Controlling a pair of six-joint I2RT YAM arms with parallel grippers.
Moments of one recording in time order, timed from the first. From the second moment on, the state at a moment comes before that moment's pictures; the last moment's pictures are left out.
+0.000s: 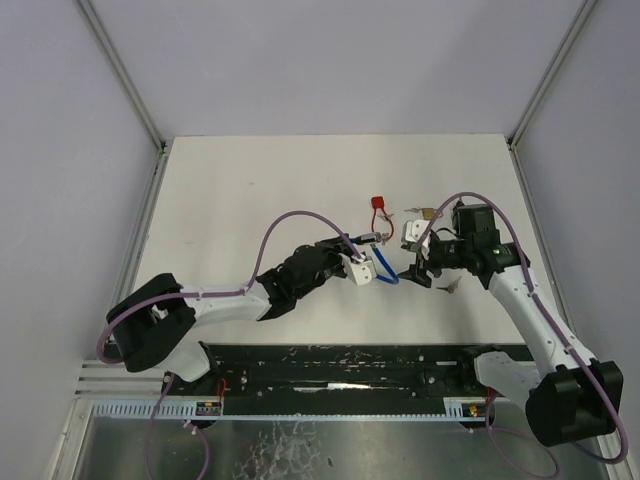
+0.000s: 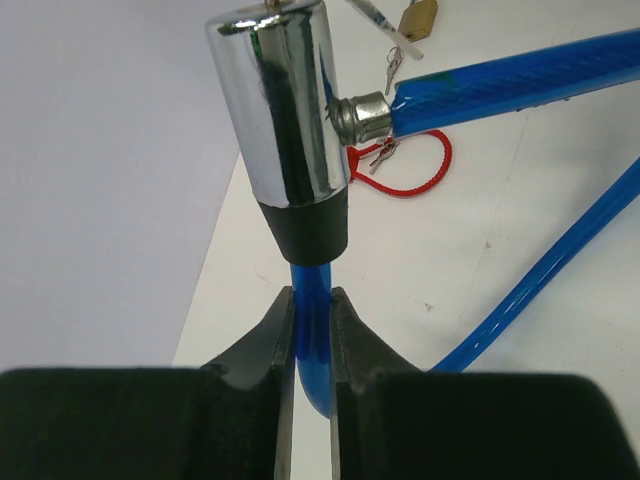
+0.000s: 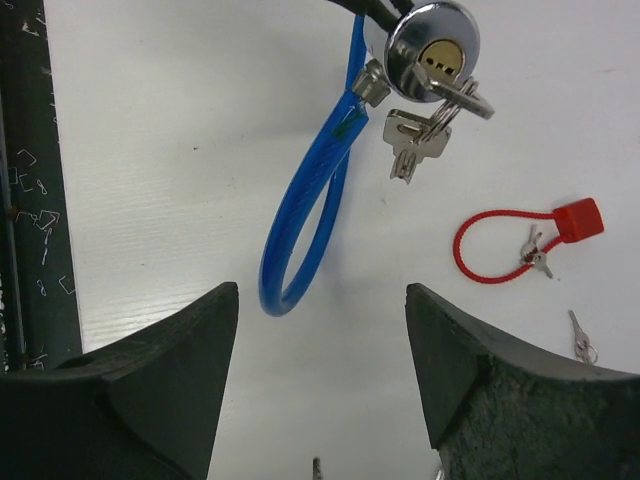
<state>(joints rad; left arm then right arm) -0.96 1.49 0.66 0.64 -0.16 0.83 0.19 1.07 0.80 -0.62 -0.90 -0.98</state>
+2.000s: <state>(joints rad) -0.96 1.49 0.66 0.63 -0.14 0.82 0.25 1.12 0.97 -0.46 -0.82 -0.18</state>
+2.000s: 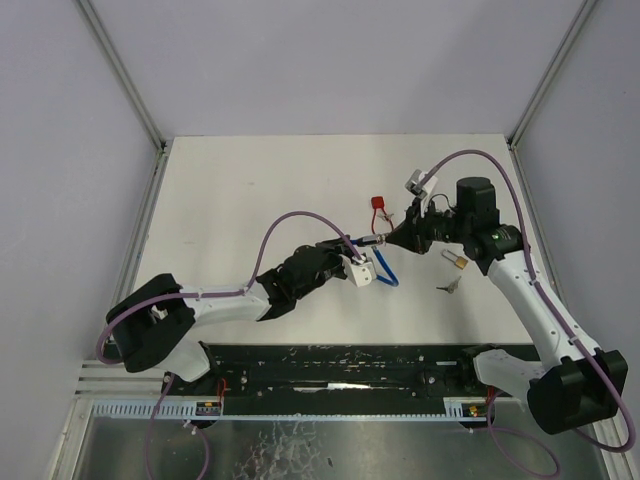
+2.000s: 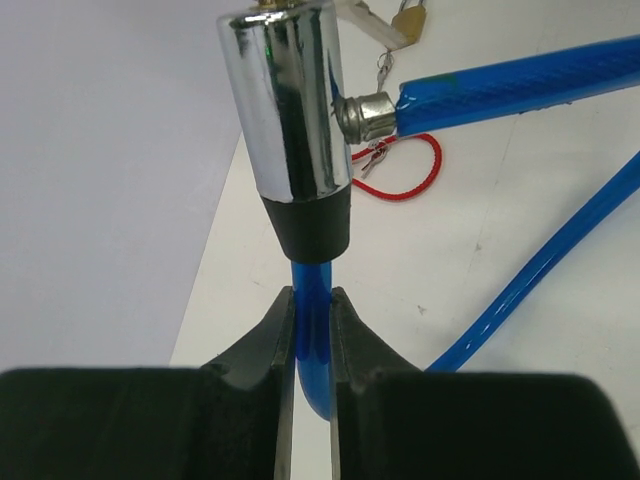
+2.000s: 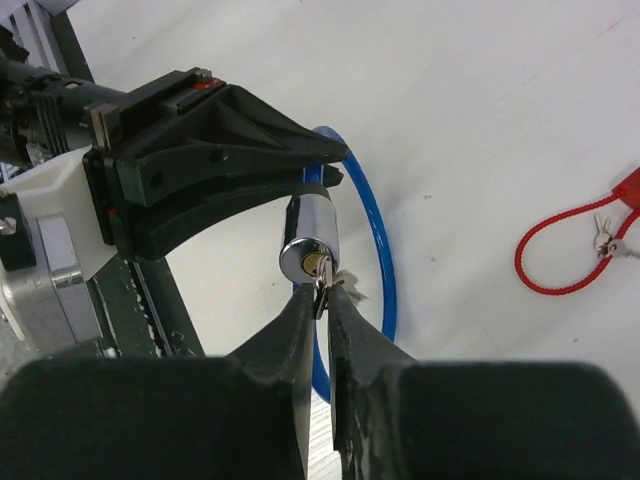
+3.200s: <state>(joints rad) -0.96 1.46 0.66 0.60 -0.10 0.81 0.28 0.94 0.94 -0.54 -0.92 -0.80</state>
